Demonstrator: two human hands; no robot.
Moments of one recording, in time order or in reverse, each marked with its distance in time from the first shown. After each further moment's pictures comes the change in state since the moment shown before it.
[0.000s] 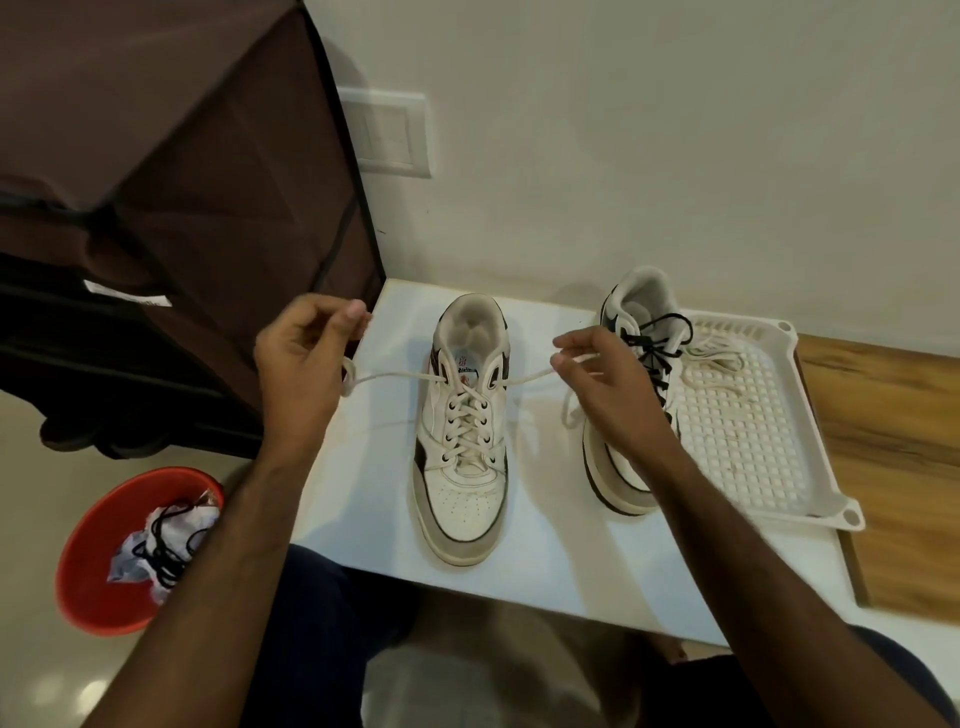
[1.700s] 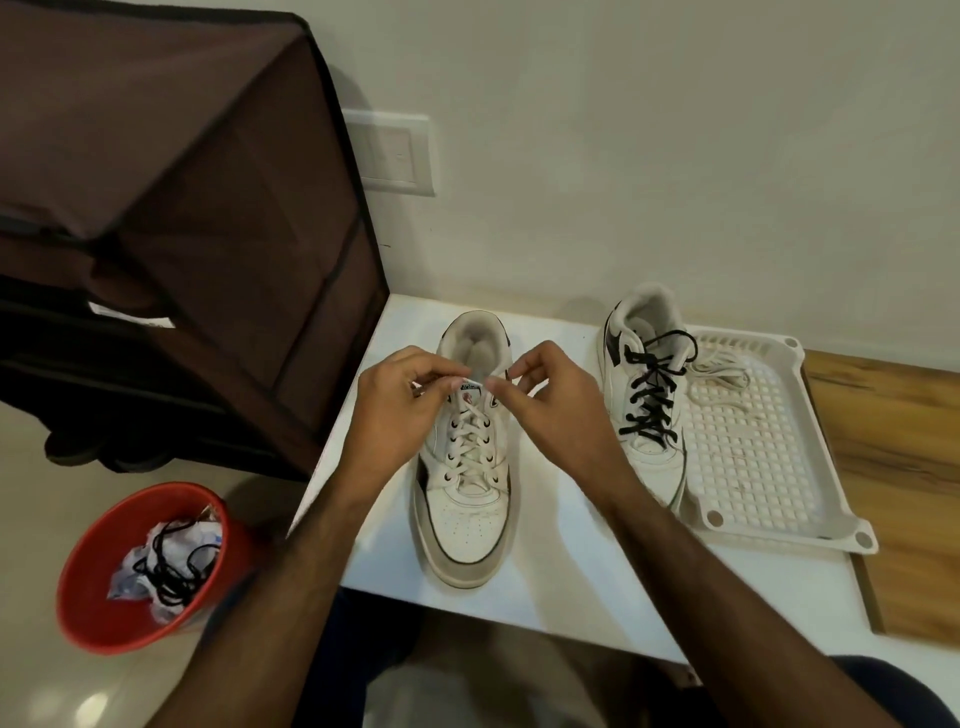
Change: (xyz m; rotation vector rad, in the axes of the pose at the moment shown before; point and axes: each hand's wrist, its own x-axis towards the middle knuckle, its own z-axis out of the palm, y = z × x) left_hand -0.015 -0.015 0.045 0.224 -0.348 0.042; right_hand -0.003 -0.033 0.042 -0.095 -0.011 0.028
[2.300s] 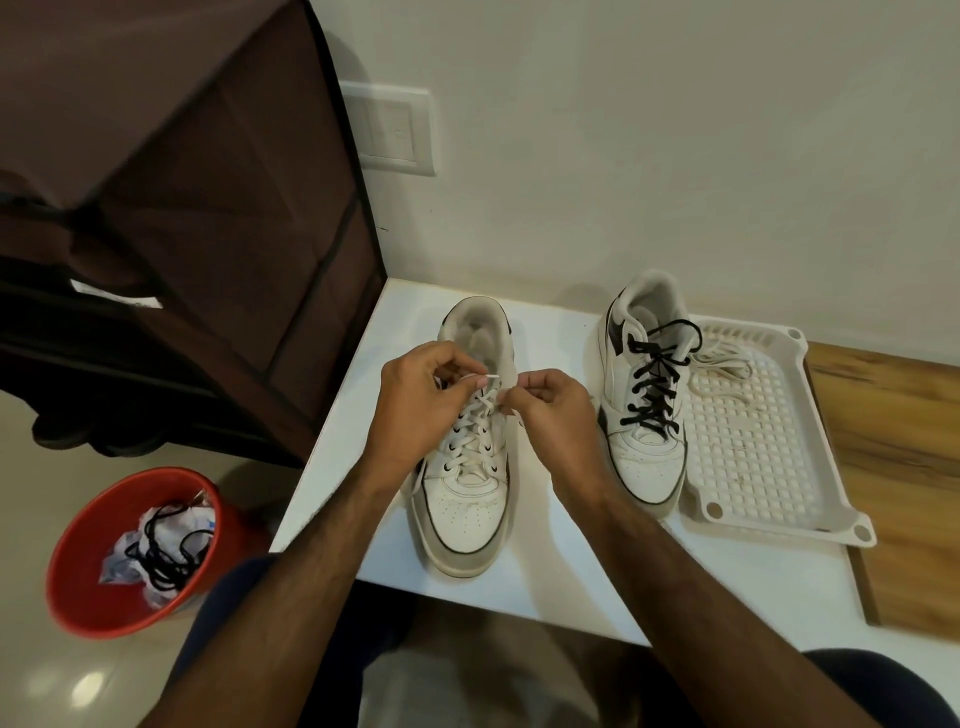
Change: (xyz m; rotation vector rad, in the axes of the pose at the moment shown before) left_hand -0.002 0.004 0.022 0.000 -0.010 -0.075; right_hand -0.007 0.016 0.022 0.374 0.042 0.341
